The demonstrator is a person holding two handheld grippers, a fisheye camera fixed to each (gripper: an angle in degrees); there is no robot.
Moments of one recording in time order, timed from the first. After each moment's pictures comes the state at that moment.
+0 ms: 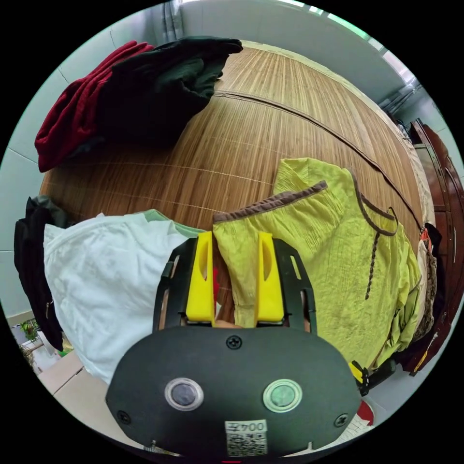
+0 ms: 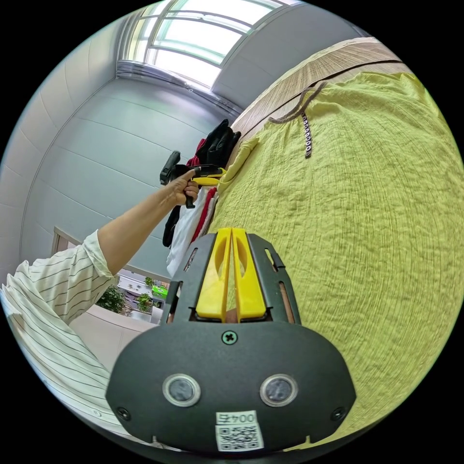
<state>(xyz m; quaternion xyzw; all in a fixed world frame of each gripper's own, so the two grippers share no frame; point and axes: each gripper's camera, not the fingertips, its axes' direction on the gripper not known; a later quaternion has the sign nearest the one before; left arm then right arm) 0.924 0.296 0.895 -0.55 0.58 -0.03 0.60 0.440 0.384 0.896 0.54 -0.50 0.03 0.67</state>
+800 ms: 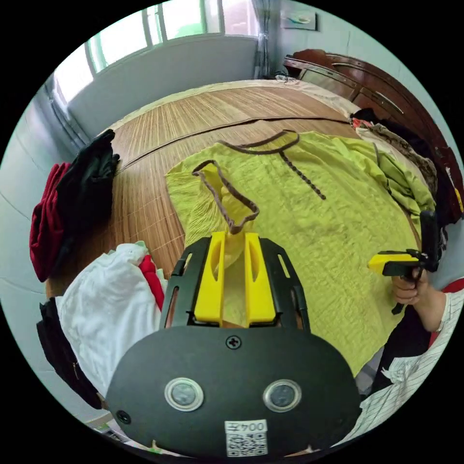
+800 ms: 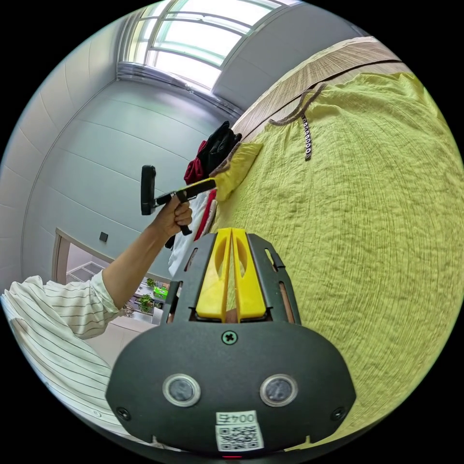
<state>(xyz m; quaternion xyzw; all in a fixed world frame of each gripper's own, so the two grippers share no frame) 0.720 0.283 0.658 -0.25 0.72 0.08 0.64 0.475 0.385 0.931 0.55 -0.51 0.03 0.67</state>
